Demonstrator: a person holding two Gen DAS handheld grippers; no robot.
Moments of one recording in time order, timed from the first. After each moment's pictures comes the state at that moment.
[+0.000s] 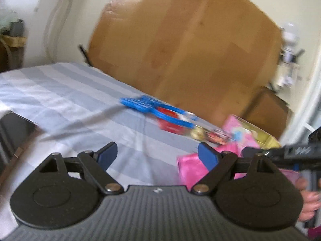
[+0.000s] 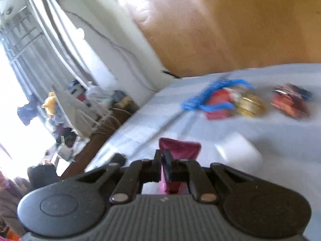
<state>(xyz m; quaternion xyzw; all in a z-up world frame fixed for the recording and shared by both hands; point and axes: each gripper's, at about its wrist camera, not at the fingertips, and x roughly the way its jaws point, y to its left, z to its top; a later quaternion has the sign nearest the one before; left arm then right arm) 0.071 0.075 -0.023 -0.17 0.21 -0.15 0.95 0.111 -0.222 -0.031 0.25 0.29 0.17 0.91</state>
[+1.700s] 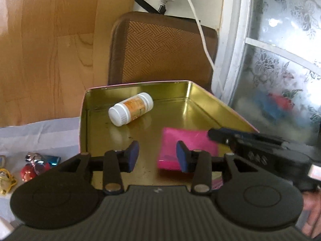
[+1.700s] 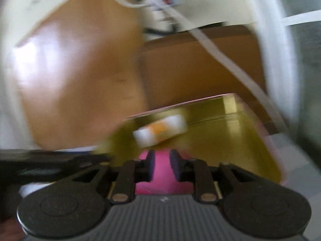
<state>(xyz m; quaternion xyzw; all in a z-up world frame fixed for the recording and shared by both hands) 0.170 -0.296 0.012 0.05 0.25 -0.34 0.91 -0.009 -0.446 -0.050 0.18 0.15 -0.24 0.94</state>
